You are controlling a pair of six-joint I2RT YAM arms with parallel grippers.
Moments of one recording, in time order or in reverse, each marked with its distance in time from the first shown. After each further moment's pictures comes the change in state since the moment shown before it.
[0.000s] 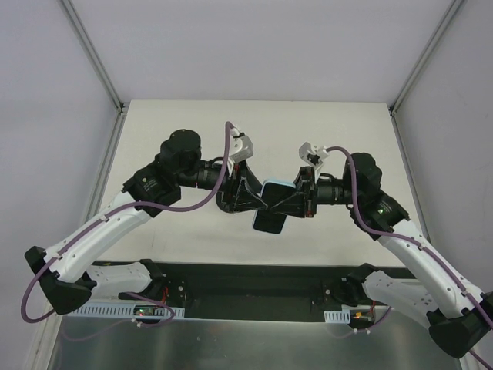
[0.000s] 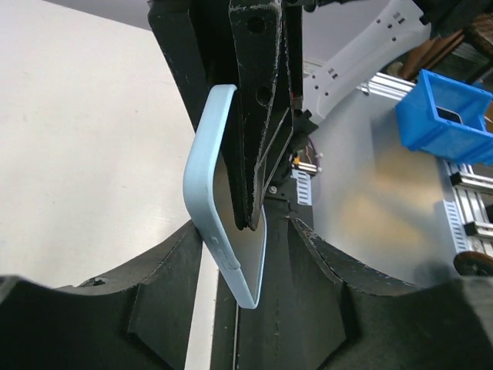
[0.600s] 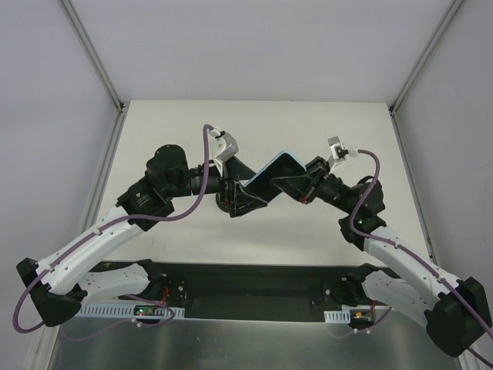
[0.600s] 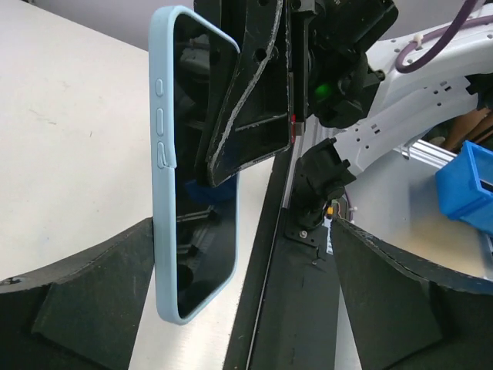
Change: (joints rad) left arm -0.005 -0.107 -0.177 0.217 -0.183 -0.127; right arm -0.009 0.018 -0.378 1.018 0.342 0.528
